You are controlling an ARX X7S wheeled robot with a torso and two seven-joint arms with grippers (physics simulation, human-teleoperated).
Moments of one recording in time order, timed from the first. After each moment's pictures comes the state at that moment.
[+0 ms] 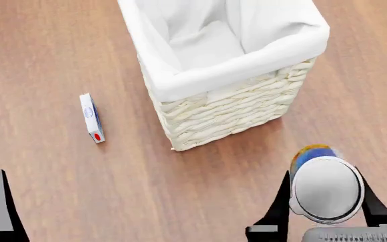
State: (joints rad) left arm 0.09 -0.40 0.26 0.79 0.02 -0.17 -0.48; right arm 1.13 1.15 -1.65 -0.75 0.85 -0.01 1.37
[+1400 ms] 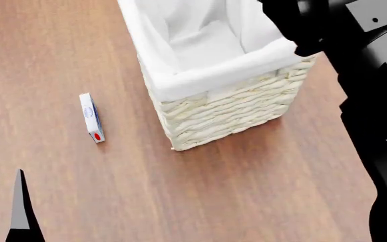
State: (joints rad) left arm 0.05 -0.40 0.29 0.73 -0.02 -0.13 -0.47; right arm 1.91 0.22 -1.36 0.93 1.37 0.36 0.07
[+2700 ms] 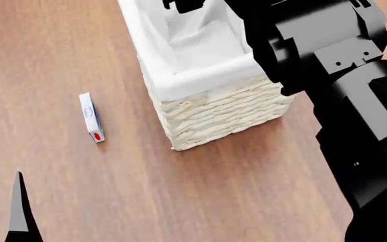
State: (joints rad) left arm 0.06 -0.42 0.30 0.73 -0.02 -0.13 -0.49; right arm 1.79 0.19 -1.40 0.99 1.31 0.34 0.05
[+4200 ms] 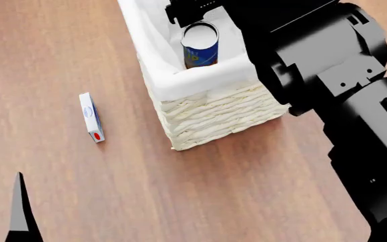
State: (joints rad) left arm 0.06 -0.43 0.30 0.71 -0.04 -0.11 -0.50; right arm 1.75 0.25 -1.40 0.84 1.21 0.33 0.14
